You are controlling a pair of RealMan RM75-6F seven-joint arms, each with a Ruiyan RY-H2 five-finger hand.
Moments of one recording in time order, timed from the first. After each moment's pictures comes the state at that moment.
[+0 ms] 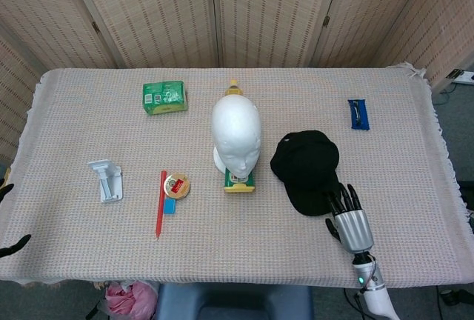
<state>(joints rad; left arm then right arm) -0.07 -0.96 -0.02 -1.51 1.53 1.48 -0.36 0.19 -2.07 0.05 -0.38 -1.65 1.59 0.13</state>
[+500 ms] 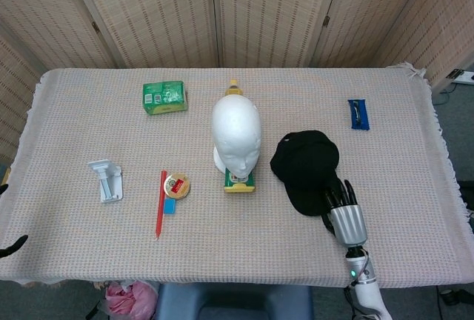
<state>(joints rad) -0.06 -0.95 -0.02 -1.53 1.53 1.51 -0.39 0.24 -2.16 0.07 -0.28 -1.60 1.57 0.16</state>
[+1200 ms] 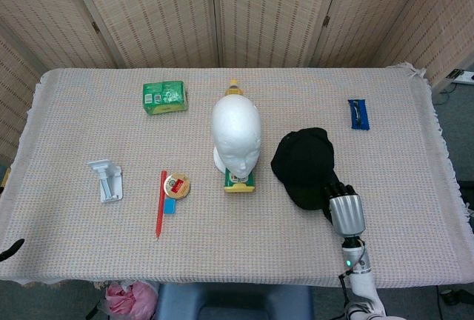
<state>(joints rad) -0.03 -0.93 -0.01 -1.53 1.56 1.56 -0.41 0.33 -2.22 0.12 -0.17 -1.53 1.62 0.18</state>
